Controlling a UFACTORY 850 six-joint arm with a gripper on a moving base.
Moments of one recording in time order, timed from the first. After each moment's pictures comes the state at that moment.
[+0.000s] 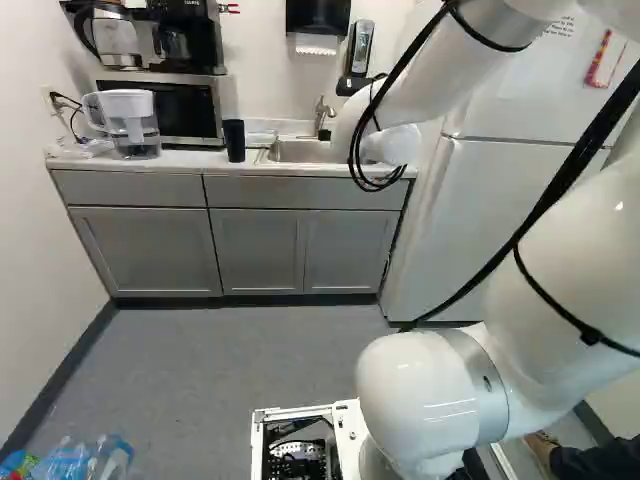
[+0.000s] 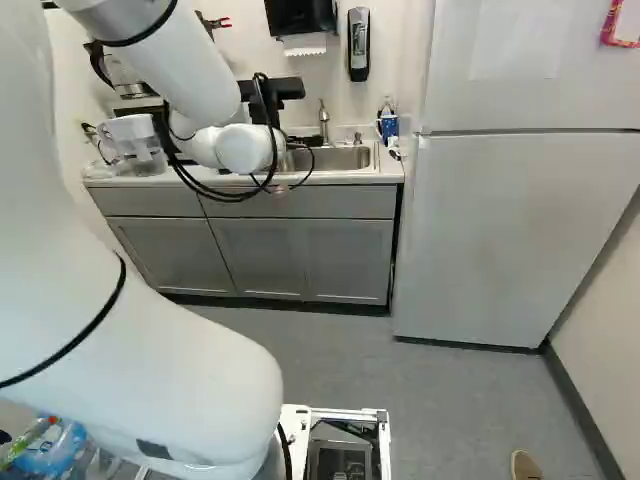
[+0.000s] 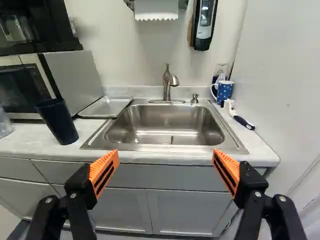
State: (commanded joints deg) arm 0.0 9.2 -38.5 0.0 31.5 0.0
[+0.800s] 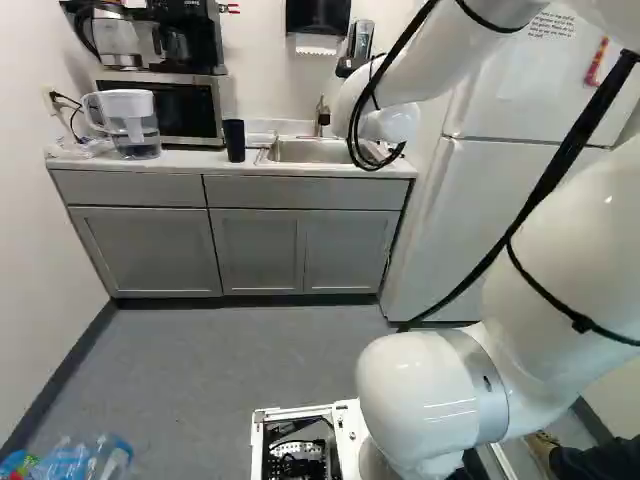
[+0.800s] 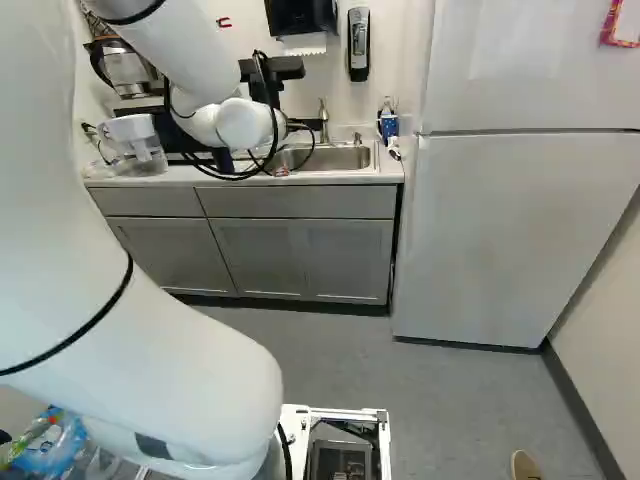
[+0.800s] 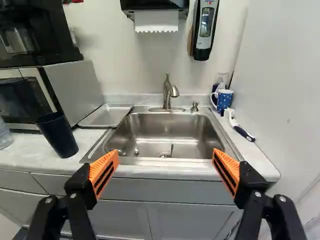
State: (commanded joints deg) arm 0.0 7.4 -45.1 0.0 27.5 0.0
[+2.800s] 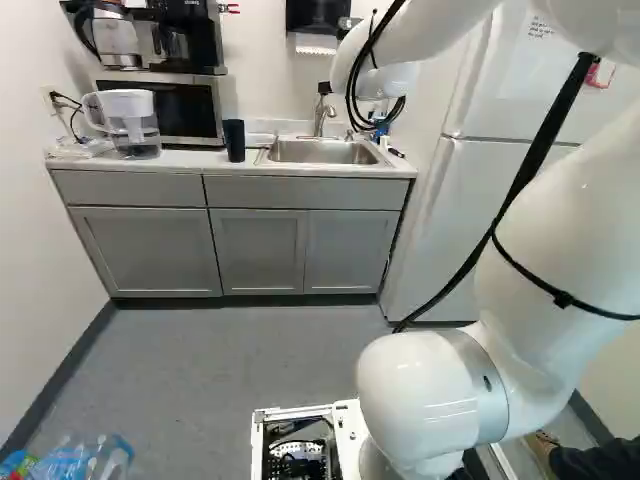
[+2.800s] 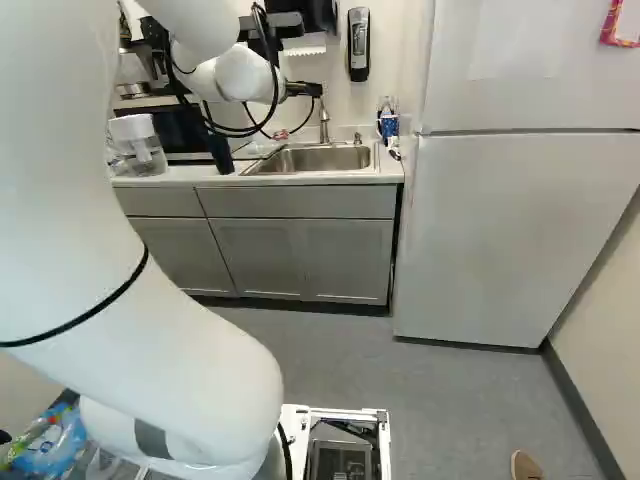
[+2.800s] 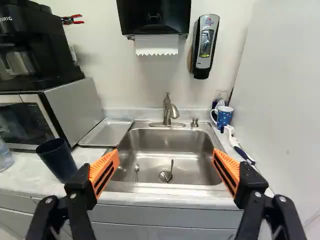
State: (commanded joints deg) arm 0.0 3.5 -58.2 0.0 19.3 0.0
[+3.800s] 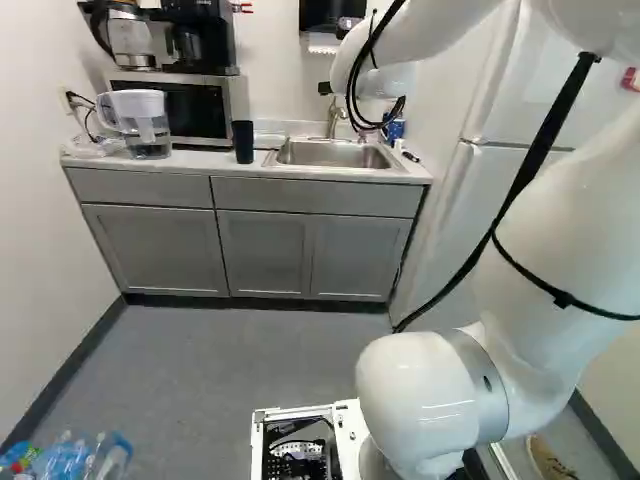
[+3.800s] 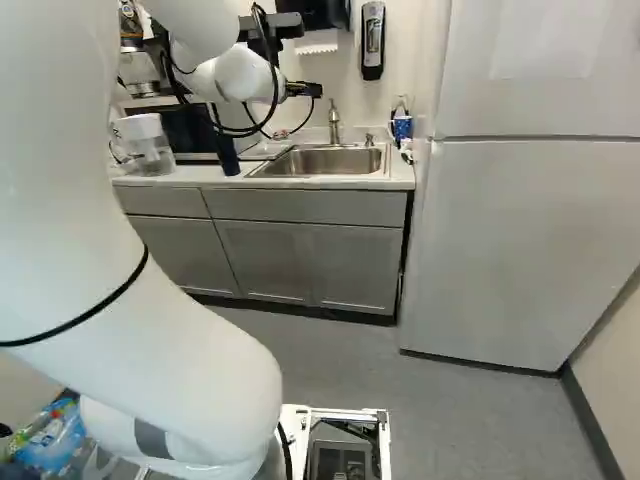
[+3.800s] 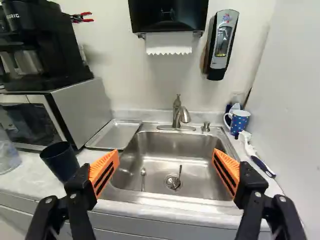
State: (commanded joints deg) arm 0.0 3.5 -58.2 0.0 19.3 0.0
